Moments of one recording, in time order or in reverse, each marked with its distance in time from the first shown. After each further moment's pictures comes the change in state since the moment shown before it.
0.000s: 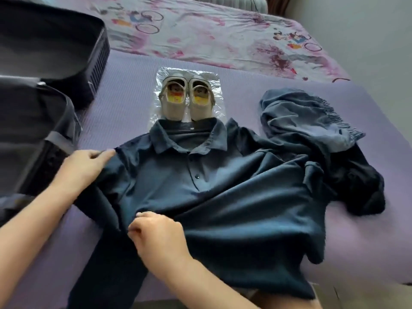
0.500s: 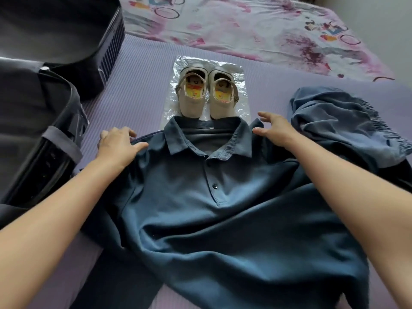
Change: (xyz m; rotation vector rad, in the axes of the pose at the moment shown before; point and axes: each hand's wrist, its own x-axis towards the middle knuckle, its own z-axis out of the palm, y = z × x) left_hand 0.088 0.001 0.060 0.179 -0.004 0.069; right_hand 0.168 0.211 -0.189 -0.058 0.155 0.371
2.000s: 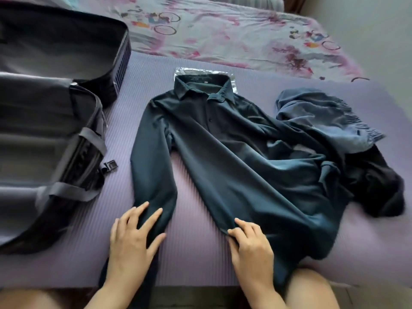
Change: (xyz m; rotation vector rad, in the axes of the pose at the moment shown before) left_hand -0.241 -0.042 0.026 0.064 0.113 0.347; right_hand -0.298 -0.002 0.144 -0.214 0.420 -0.202
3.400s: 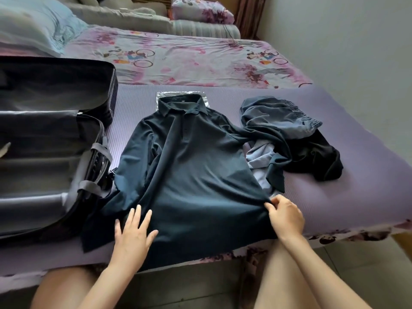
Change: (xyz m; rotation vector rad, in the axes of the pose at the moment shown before) left_hand -0.030 -0.029 -0.006 0.274 -0.107 0.146; right_hand -0.014 0.060 -0.091 0.000 -0.025 0.679
